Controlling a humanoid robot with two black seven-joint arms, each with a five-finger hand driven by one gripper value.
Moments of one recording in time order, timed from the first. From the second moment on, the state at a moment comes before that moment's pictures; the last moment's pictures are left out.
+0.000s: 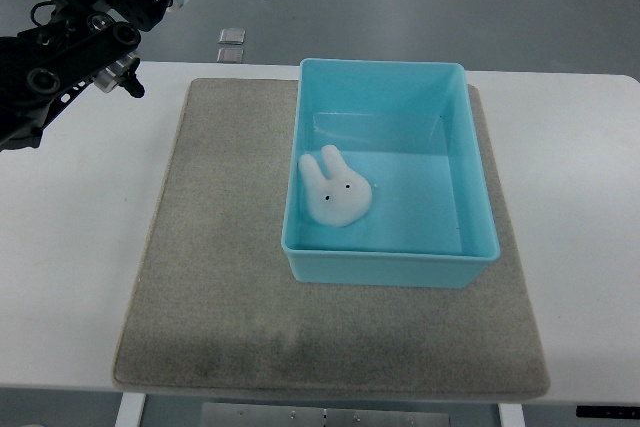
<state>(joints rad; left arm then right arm) -1.21 0.41 -0.37 -0.87 0.65 0.15 -0.22 -0.01 0.00 0.03 0.10 -0.12 0.20 0.03</state>
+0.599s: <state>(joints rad) -1.21 0.32 -0.48 -0.54 -0.15 0.17 -0.22 -0.01 0.00 0.03 0.10 -0.13 0.20 0.03</state>
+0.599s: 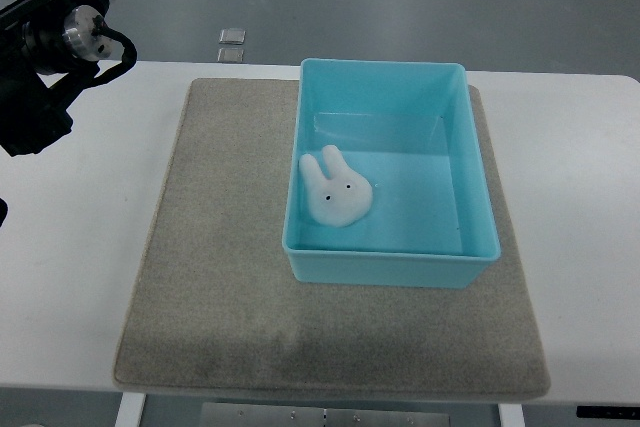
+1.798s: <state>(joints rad) -1.13 0.19 -0.58 -0.30 -0.30 -0.26 -0.23 -0.01 0.00 0.03 0.10 -0.12 0.20 0.03</state>
